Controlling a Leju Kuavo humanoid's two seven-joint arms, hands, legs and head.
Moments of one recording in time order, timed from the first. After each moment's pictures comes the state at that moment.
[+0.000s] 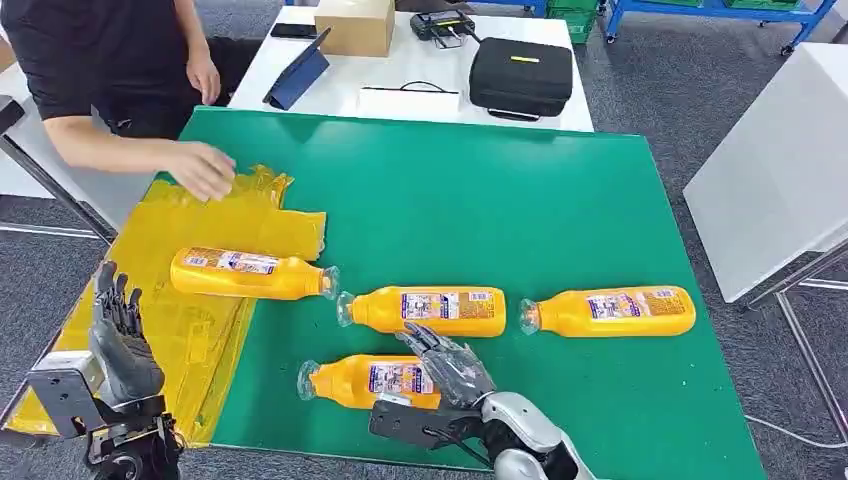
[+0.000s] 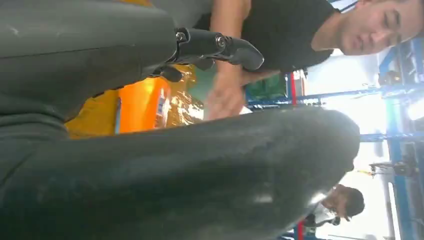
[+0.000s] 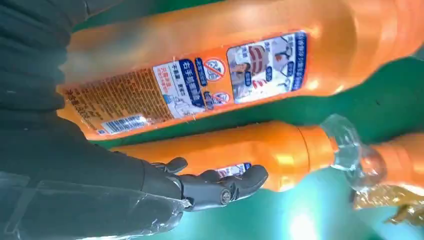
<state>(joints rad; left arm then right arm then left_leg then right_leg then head) 0.20 0.03 0.00 -1.78 0.02 0.30 -0.35 -0.10 0.00 0.70 -1.52 0.82 0.14 0.12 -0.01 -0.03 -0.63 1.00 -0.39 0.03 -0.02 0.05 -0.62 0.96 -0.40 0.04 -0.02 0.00</state>
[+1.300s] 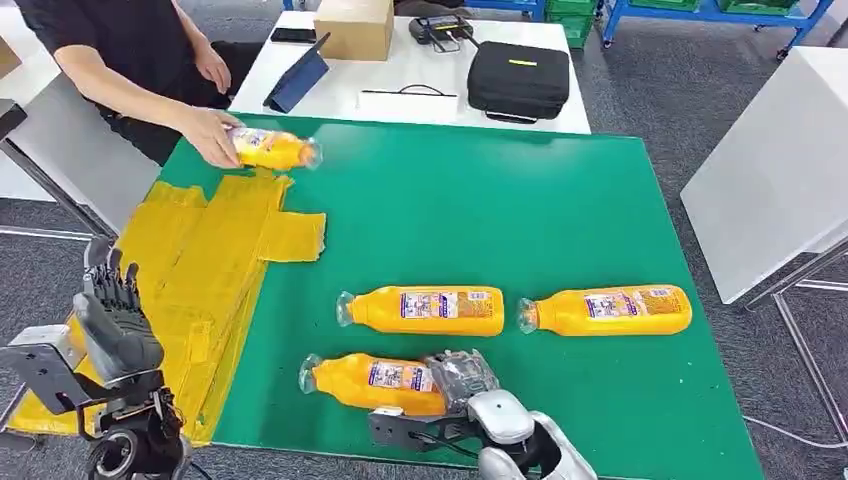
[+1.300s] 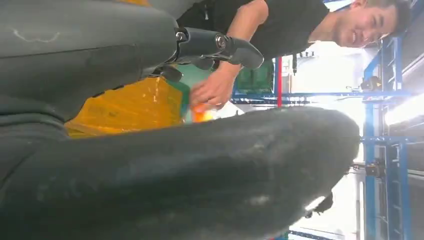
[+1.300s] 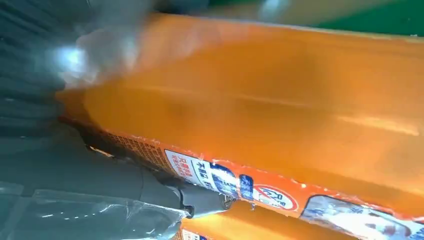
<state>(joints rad) 0.12 0.01 0.00 -1.81 0.07 0.28 -0.30 -0.16 0.01 0.76 -1.42 1.09 0.41 0.33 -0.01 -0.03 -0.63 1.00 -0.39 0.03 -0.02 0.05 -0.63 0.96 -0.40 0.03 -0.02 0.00</state>
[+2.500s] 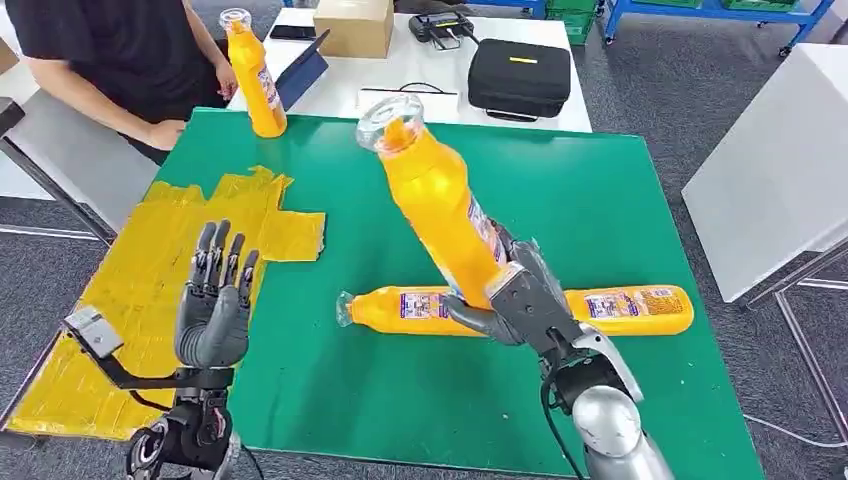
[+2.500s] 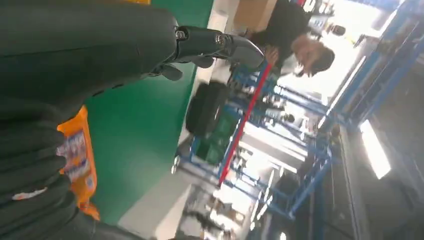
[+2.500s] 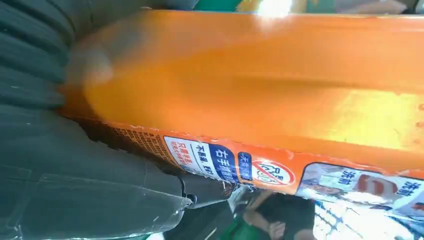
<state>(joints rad) 0.06 -0.02 -0.21 -1.78 0.50 -0.08 -0.26 -0.18 0.00 0.43 -1.82 0.33 0.01 0.10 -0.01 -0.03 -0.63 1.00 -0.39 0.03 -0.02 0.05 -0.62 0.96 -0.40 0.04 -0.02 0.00</state>
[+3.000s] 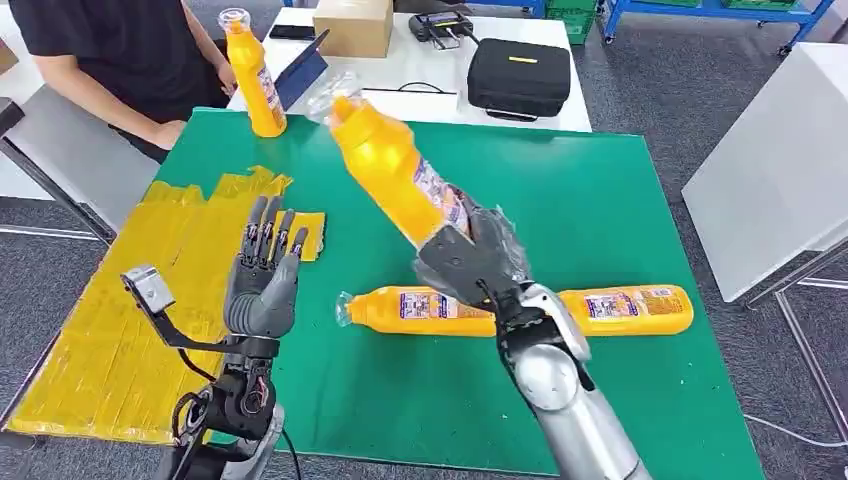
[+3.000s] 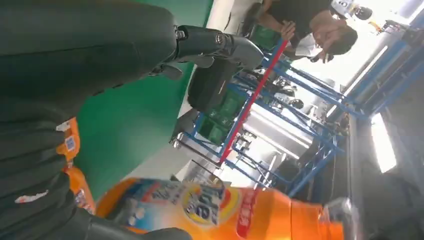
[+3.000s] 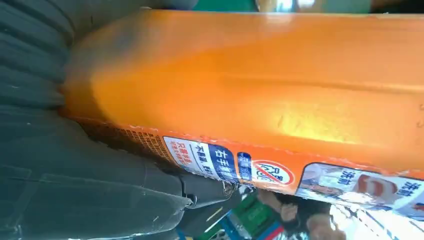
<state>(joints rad) -0.08 -0.09 -0.32 -1.71 0.56 0.04 -0.21 -0.35 0.13 0.52 -1.58 0.56 -0.05 0.19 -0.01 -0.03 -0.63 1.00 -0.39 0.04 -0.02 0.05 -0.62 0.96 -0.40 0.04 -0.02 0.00</state>
